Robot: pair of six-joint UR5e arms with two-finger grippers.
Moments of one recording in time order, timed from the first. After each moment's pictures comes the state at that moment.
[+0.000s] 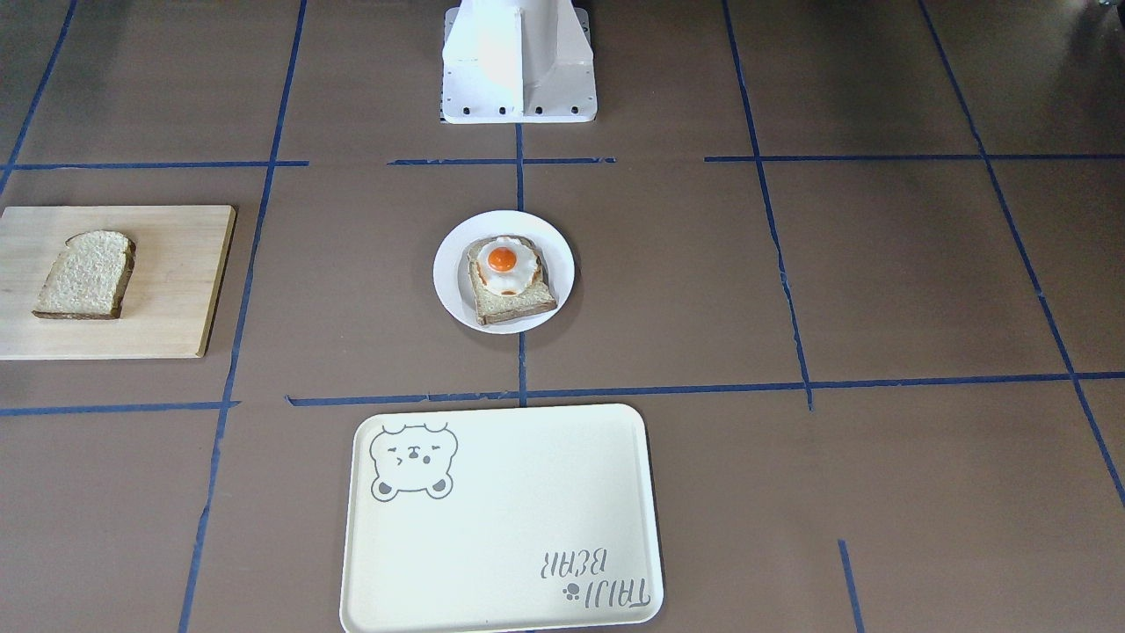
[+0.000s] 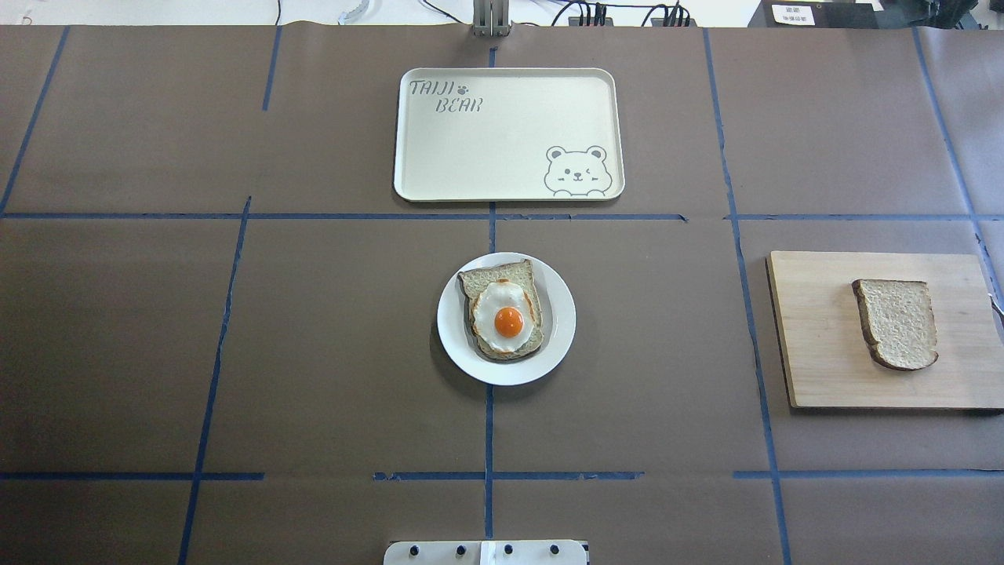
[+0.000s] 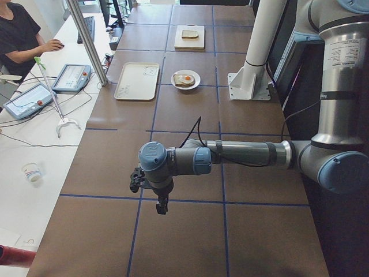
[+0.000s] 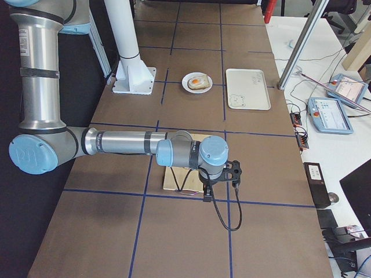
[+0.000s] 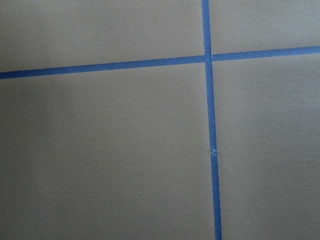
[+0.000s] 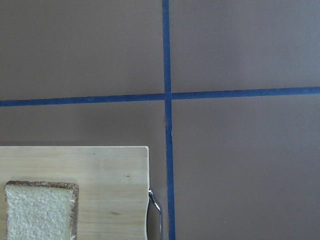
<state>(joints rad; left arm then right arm) -1.58 -1.53 -1.62 -1.49 -2.32 0.13 1.61 -1.61 1.64 -1.61 2.41 0.01</state>
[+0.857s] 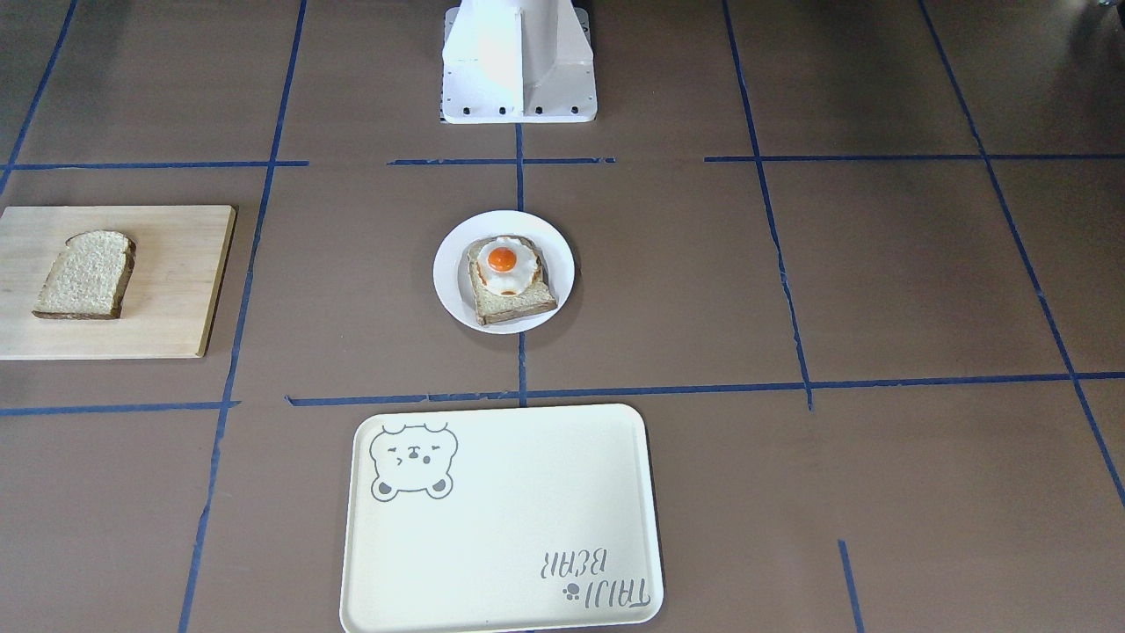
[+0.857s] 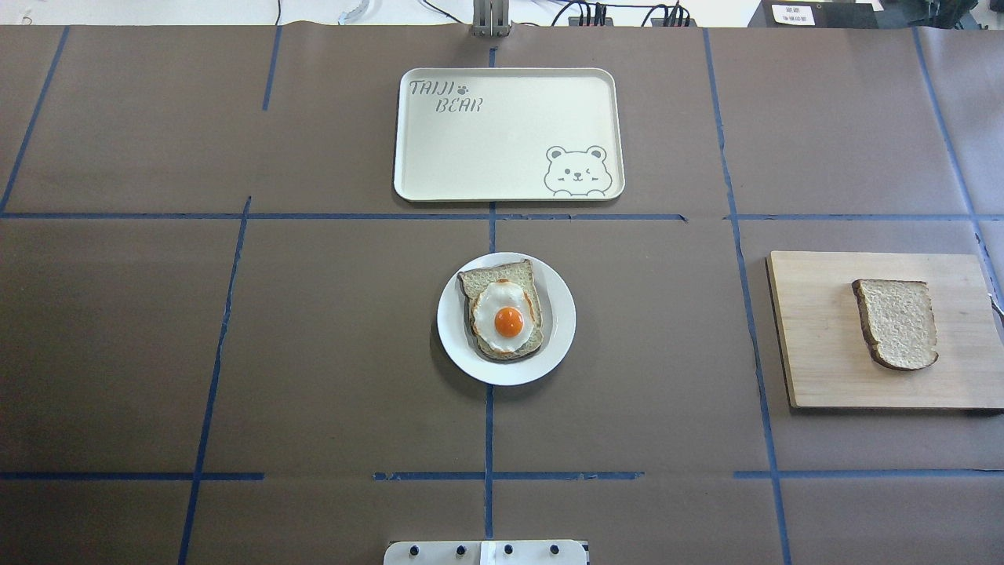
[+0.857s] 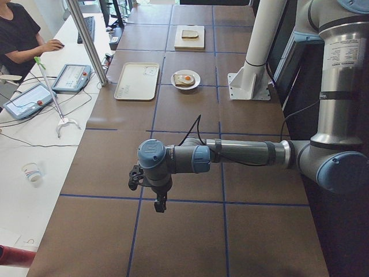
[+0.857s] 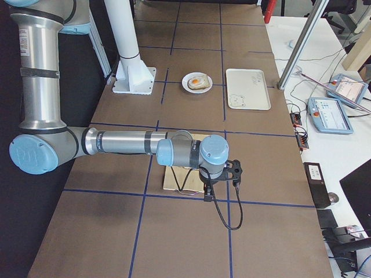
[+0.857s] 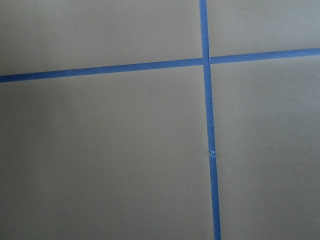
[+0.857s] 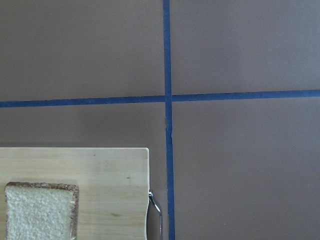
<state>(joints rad) -1.58 -1.54 -1.63 -1.49 -2.32 0.13 1.61 -1.60 1.65 -1.61 2.41 0.01</state>
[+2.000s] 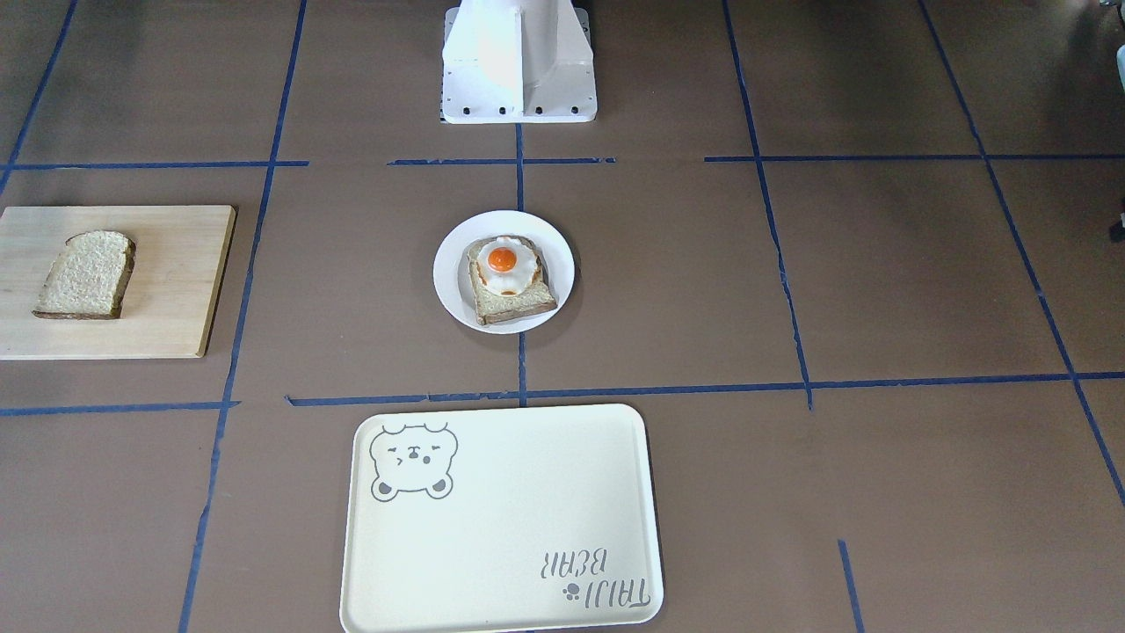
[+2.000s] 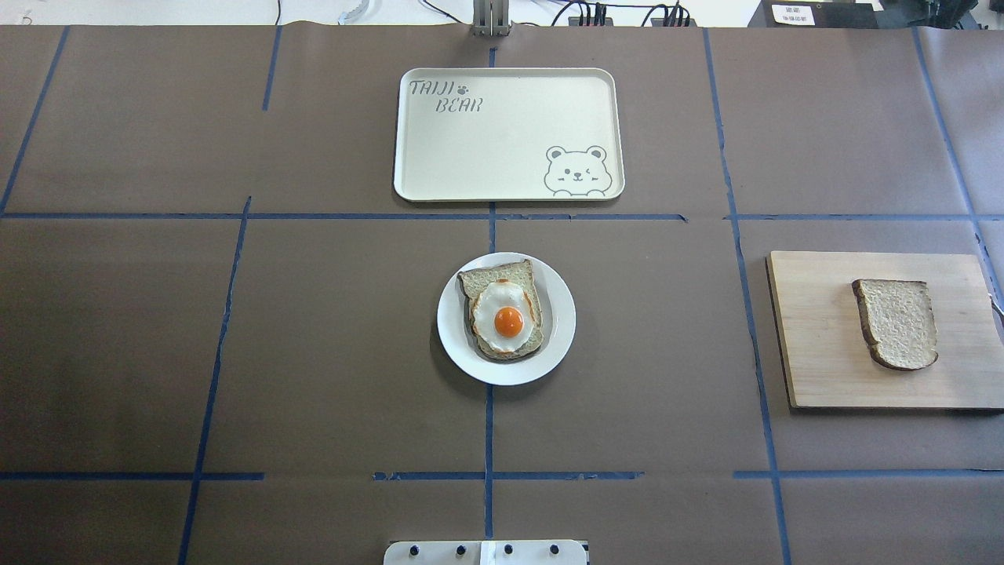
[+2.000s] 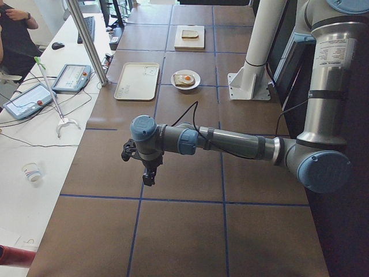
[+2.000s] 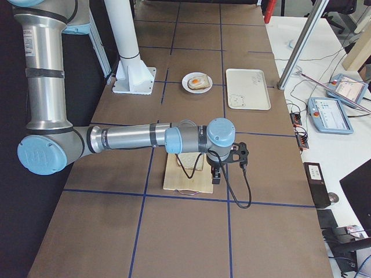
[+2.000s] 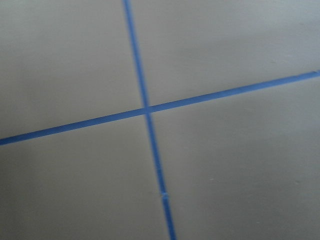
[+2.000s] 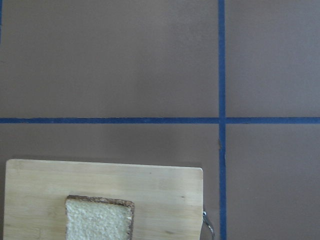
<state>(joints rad) -1.44 -1.61 -1.70 -1.55 -2.37 0.04 1.54 -1.57 1.72 -1.56 2.46 0.14</state>
